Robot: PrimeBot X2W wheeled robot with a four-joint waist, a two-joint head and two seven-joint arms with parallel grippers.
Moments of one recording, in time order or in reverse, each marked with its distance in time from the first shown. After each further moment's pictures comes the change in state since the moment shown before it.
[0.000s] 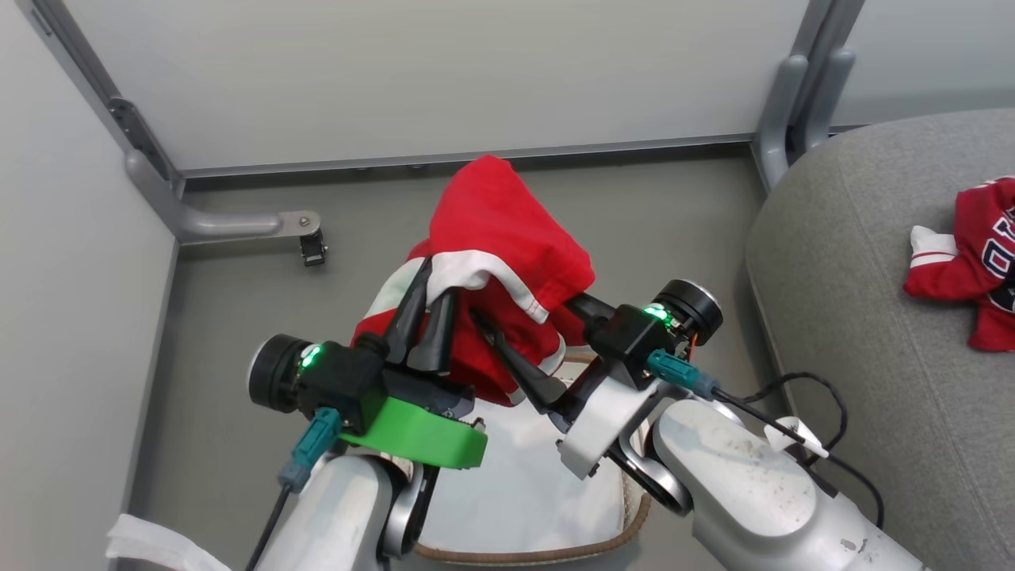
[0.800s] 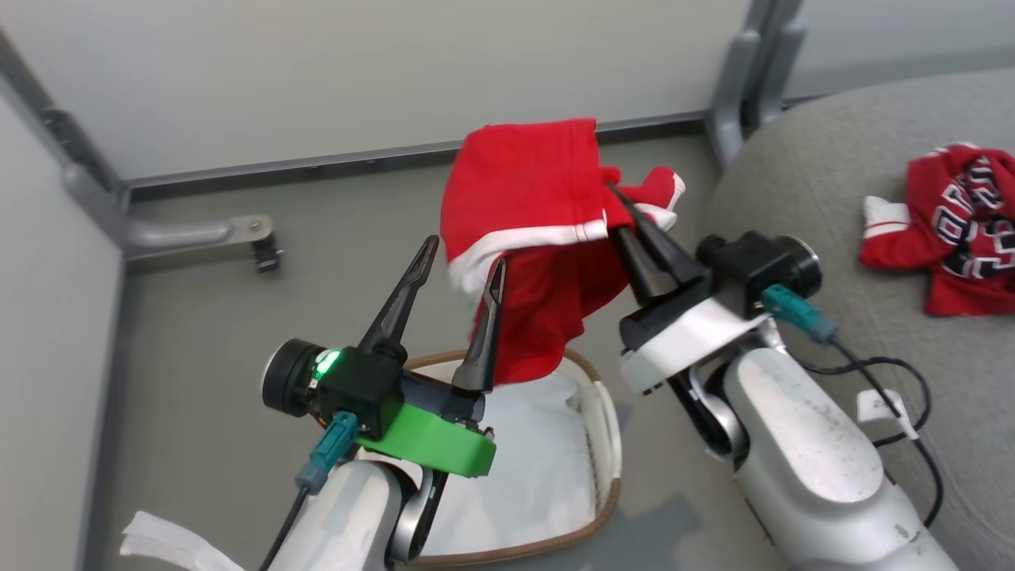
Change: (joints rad) left arm -0.001 0.000 -0.039 0.024 0.011 0.003 0.000; right arm 0.045 0.049 -0.325 -0.051 -0.041 0.000 0.000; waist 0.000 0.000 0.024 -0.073
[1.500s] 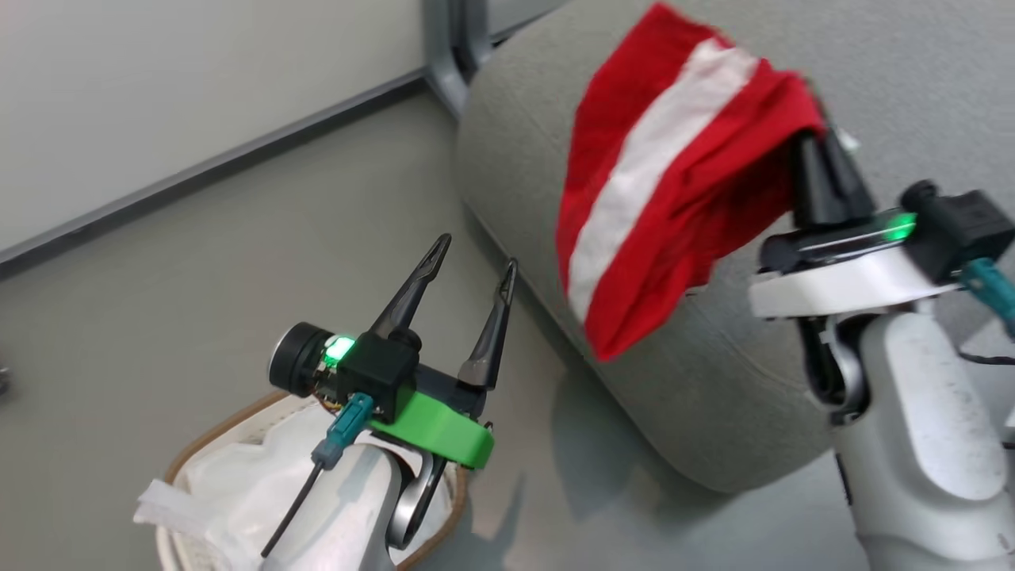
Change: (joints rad) left arm -0.043 -0.002 0.009 0.091 0.052 -0.070 0.000; right arm 0.059 -0.004 -0.332 -0.227 -0.047 0.000 0.000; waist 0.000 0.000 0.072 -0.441
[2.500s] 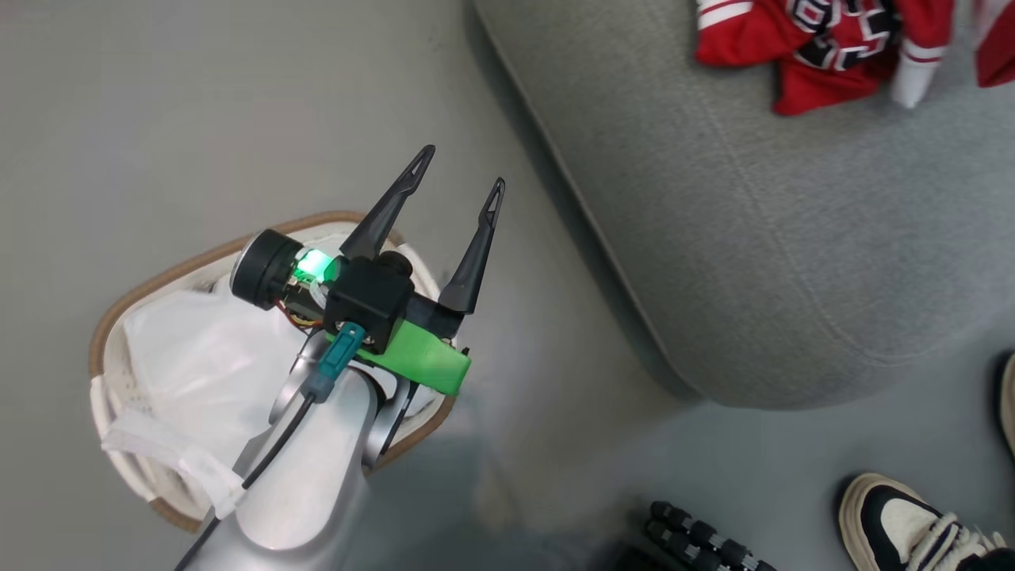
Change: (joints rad) left arm -0.176 0.039 0.005 0.046 0.095 -0.027 0.000; right arm -0.568 -0.308 -0.494 0.521 -0.401 0.000 0.000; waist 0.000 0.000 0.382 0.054
